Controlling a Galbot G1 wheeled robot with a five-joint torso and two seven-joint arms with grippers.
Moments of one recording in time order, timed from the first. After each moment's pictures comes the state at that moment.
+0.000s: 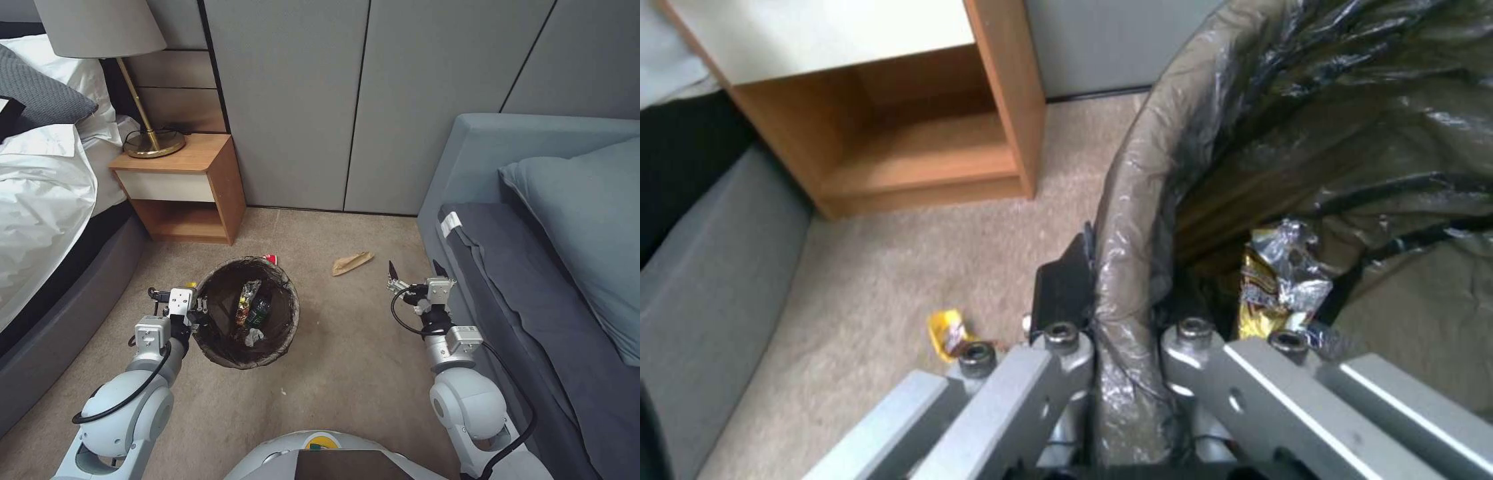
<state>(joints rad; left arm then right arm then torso) 1.63 -1.22 -0.66 -2.36 -0.29 0.61 -0.14 -1.54 1.32 0.48 2.18 0.15 -0.09 0.18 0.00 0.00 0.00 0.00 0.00</state>
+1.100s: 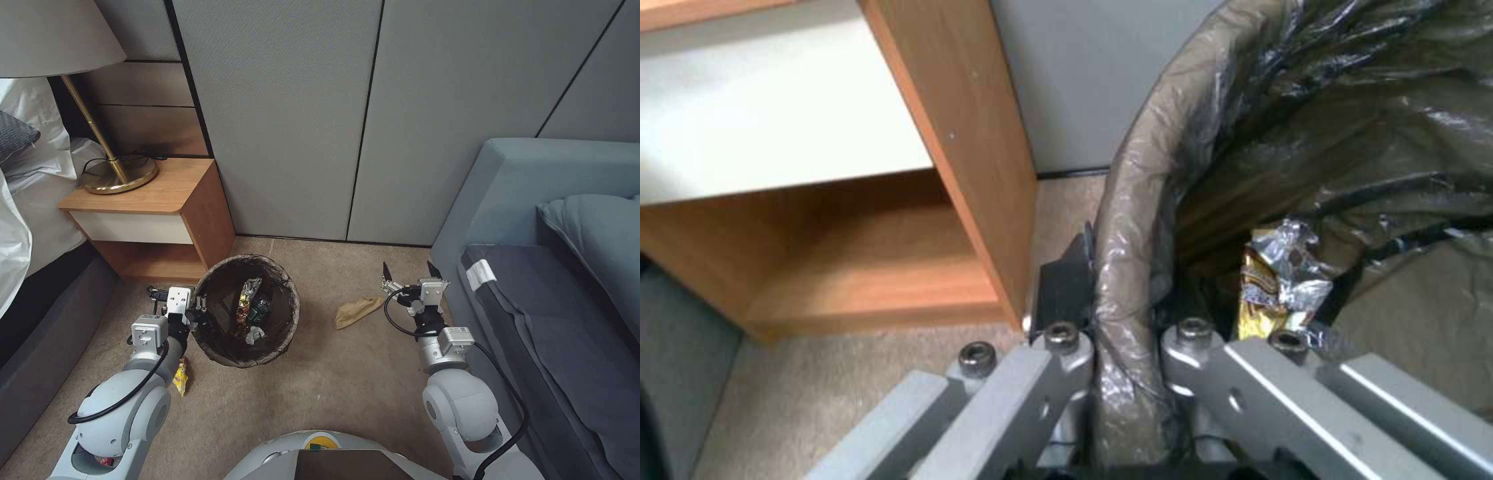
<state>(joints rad) 1.63 -1.22 -0.67 -2.37 -0.30 0.60 -0.13 -1.54 1.33 0.44 2.18 0.13 -0.10 0.20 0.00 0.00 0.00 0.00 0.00</state>
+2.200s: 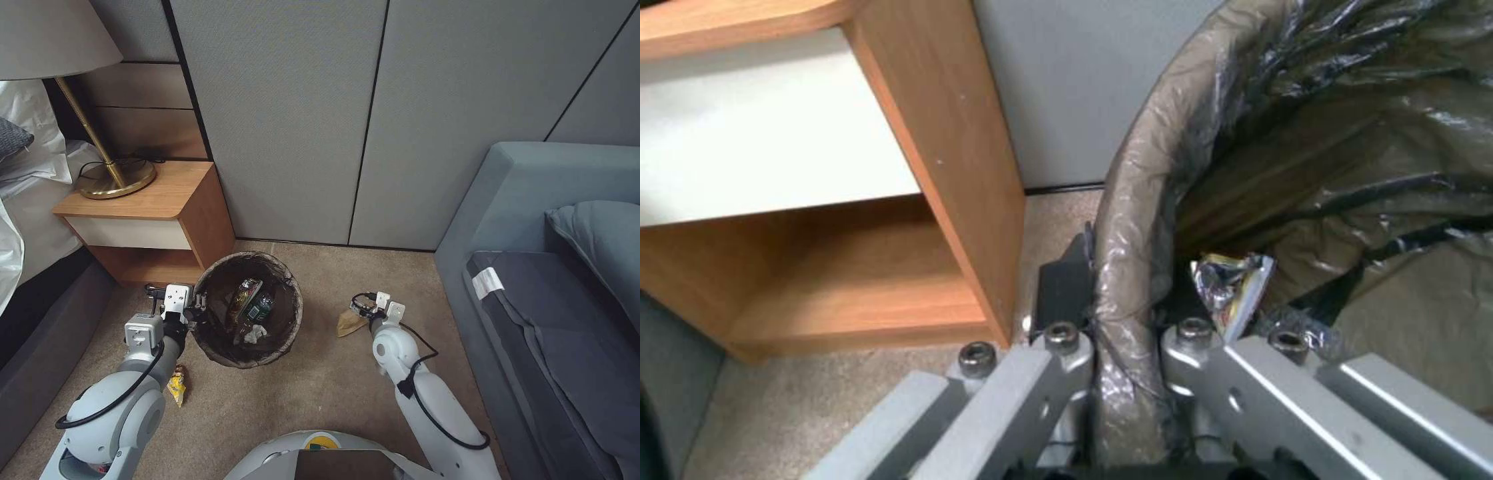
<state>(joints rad) 1.64 -1.19 -0.68 -2.42 -0.35 0.62 -0.14 -1.10 1.34 0.21 1.55 0.74 -0.38 0.53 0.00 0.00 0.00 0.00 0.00</state>
